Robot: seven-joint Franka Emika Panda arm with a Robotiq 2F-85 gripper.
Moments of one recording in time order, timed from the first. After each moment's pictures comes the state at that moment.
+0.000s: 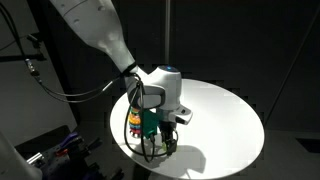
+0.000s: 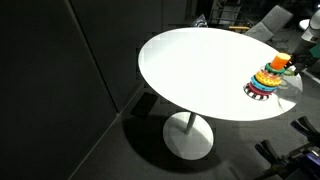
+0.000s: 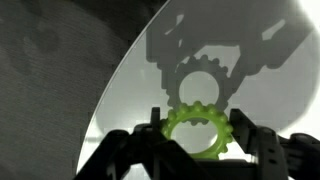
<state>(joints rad) -0.24 0.44 -0.20 -2.29 0.07 2.68 0.01</state>
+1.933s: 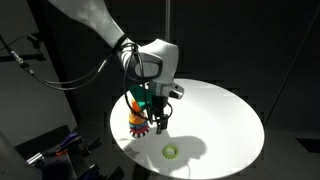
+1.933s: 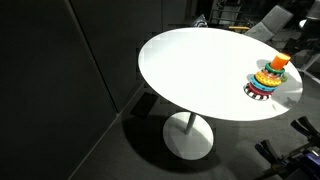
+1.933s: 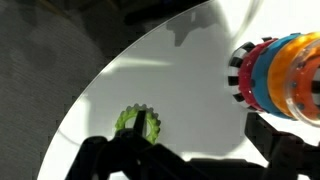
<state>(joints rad) -0.20 0.23 -0.15 -2.29 0.04 2.33 -0.05</state>
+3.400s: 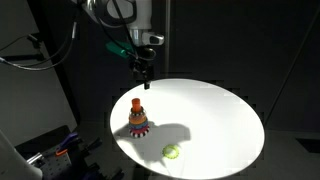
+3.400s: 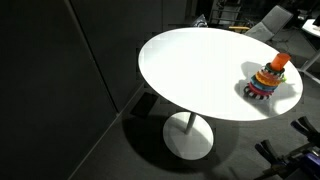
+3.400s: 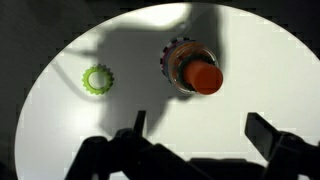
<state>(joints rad) -0.09 -0.15 -0.08 -2.32 0.01 2.13 -0.05</state>
